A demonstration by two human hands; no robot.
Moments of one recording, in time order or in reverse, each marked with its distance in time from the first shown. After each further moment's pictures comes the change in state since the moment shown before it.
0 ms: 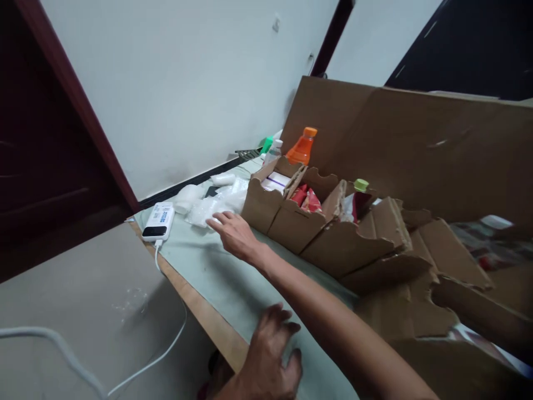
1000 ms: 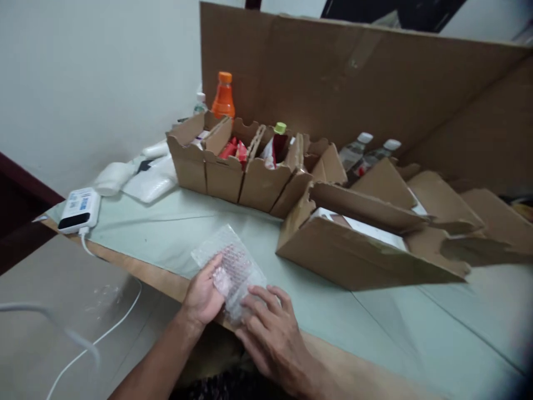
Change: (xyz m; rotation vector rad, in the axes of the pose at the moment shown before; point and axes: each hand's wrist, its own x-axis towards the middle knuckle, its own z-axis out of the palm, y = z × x) left_hand 0.010 0.043 -0.011 -1.268 0.060 -0.976; right_hand -0.333 -0.143 -0.031 0.185 0.308 0.404
